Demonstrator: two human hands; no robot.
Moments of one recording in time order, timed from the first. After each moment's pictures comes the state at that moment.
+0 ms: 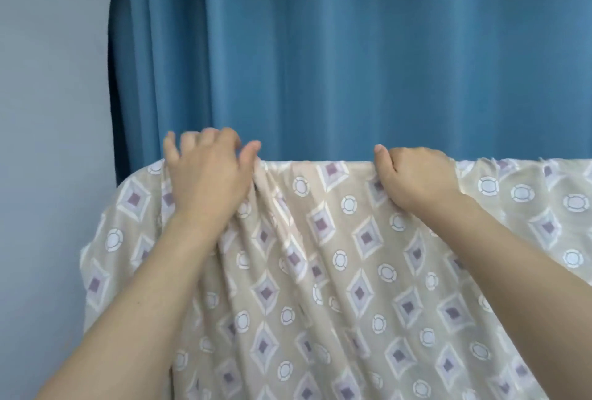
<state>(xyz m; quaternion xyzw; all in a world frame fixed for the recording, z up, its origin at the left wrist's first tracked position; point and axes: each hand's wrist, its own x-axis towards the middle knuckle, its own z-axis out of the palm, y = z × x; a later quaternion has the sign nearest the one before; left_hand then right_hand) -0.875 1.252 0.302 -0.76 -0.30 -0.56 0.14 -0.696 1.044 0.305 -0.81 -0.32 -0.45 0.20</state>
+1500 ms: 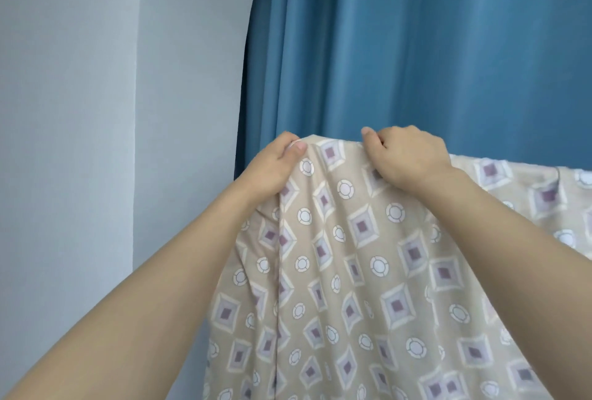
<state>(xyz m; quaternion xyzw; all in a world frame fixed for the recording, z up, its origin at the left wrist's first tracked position) -0.947 1.353 0.274 -0.81 -0.17 -0.48 -0.29 -0.789 1.195 0.326 -0.77 -0.48 -0.37 0.20</state>
